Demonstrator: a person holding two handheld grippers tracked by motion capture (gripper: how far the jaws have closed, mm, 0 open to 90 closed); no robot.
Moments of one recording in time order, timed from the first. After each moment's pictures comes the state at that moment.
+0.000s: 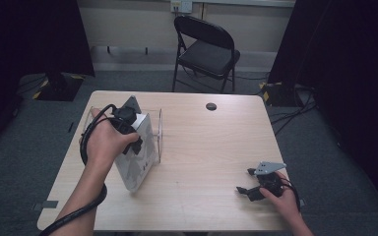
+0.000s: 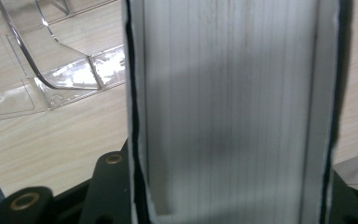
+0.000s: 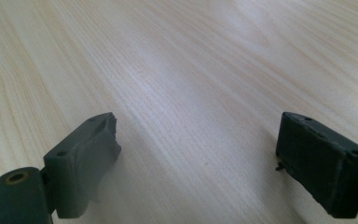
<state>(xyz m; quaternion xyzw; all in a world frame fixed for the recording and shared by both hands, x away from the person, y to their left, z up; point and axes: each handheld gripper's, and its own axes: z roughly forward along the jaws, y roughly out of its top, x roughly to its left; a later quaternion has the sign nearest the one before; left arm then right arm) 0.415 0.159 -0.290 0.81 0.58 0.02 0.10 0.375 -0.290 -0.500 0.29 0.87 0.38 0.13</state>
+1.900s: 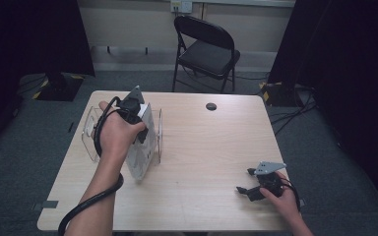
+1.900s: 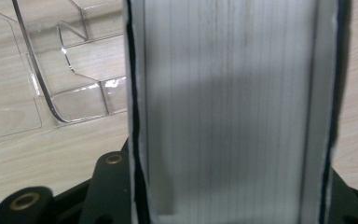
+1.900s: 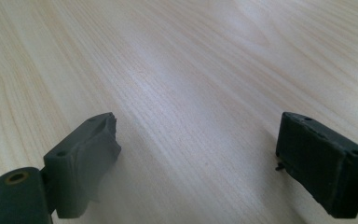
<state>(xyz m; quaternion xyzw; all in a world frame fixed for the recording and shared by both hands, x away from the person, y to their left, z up) 0.441 0.148 -0.289 0.77 0.62 0.05 0.11 0.375 -0.290 -0.500 0.29 0.87 0.38 0.13</state>
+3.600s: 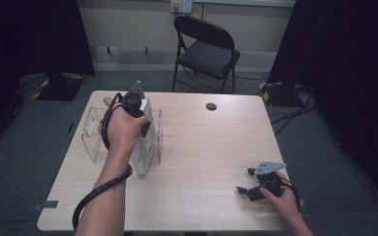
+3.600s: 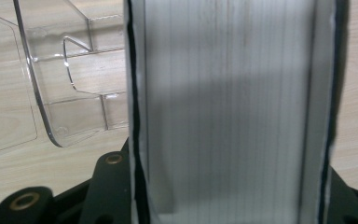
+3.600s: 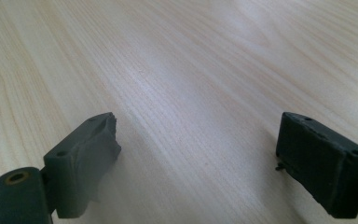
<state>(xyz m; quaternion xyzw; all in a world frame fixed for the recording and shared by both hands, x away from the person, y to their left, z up) 0.467 0.146 -0.299 0.74 0.66 0.05 0.11 0.375 -0.290 -0.500 0.29 0.87 0.38 0.13</state>
